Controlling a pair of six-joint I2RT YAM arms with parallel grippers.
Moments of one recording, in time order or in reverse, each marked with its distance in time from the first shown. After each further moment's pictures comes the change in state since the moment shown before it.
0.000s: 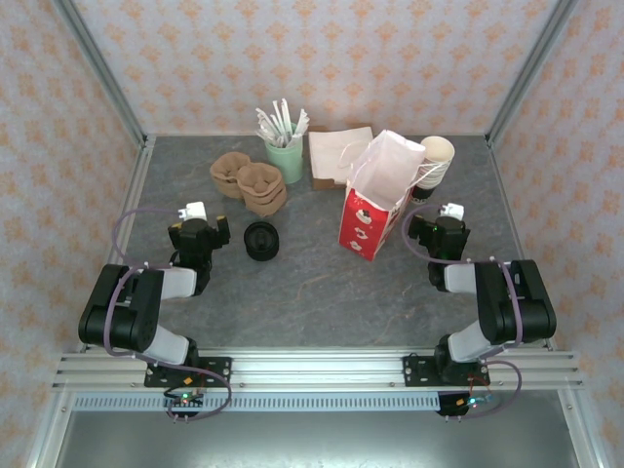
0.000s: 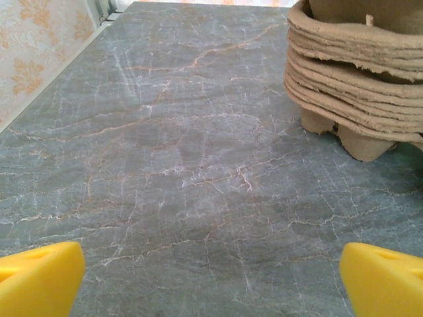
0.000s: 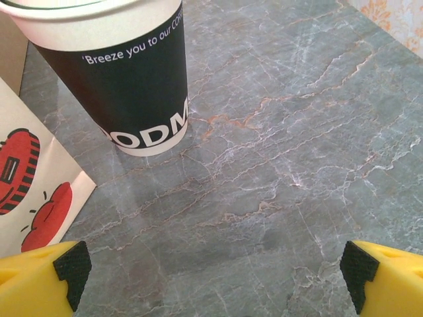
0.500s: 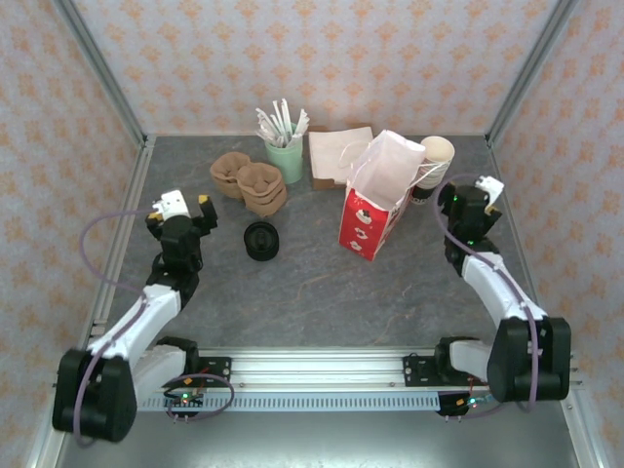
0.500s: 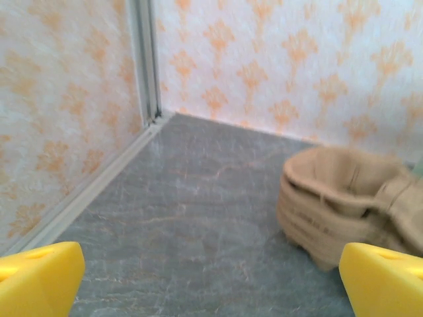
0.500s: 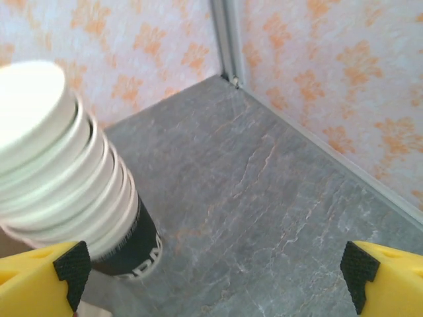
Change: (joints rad) left arm -0.052 -0.523 0.079 -0.362 -0.145 -0.075; right arm -0.044 -0.340 0.314 -0.599 0.191 0.235
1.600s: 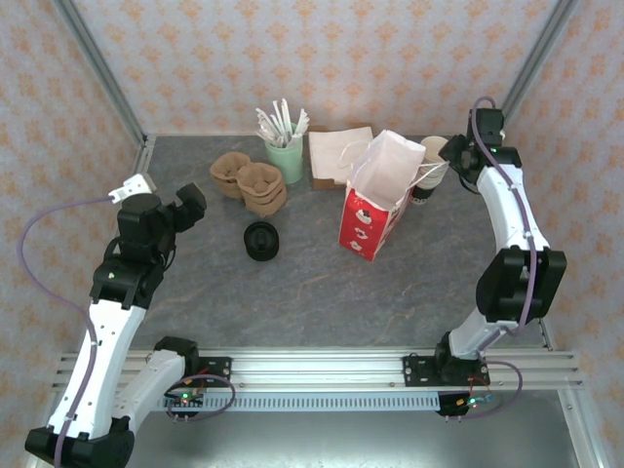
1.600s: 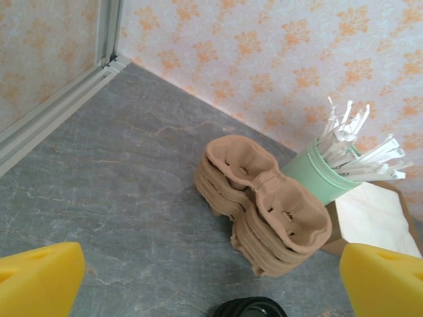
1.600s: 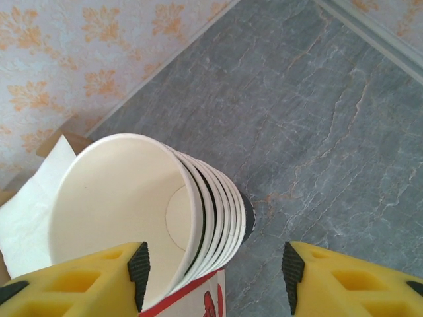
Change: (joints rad) left arm 0.000 -0.172 0.546 -0.923 0.225 -0.373; right arm -0.063 0.491 0.871 -0.763 -0.352 0.192
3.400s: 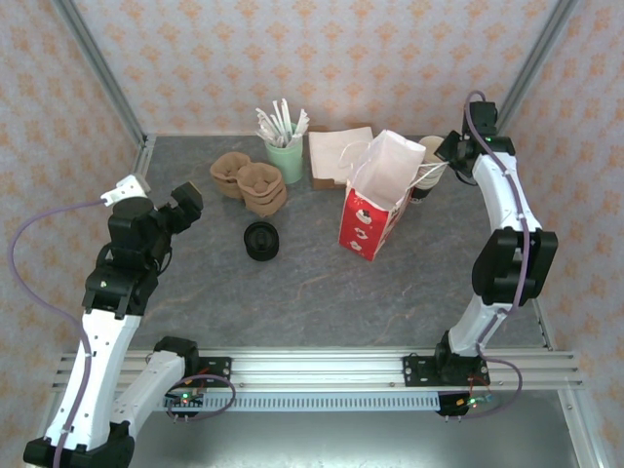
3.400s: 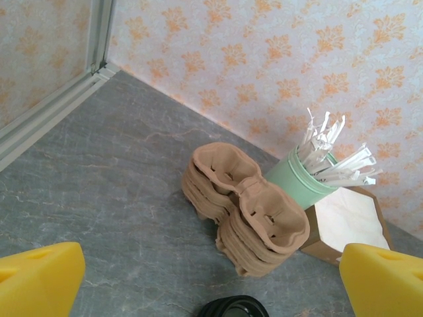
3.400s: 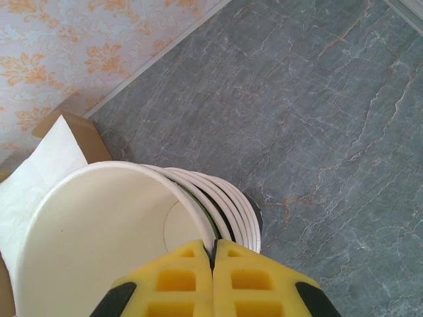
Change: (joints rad) left arm 0.000 -0.034 0.026 -0.026 0.023 -0.019; right arm 0.000 0.109 0.110 -0.040 -0.063 -0.048
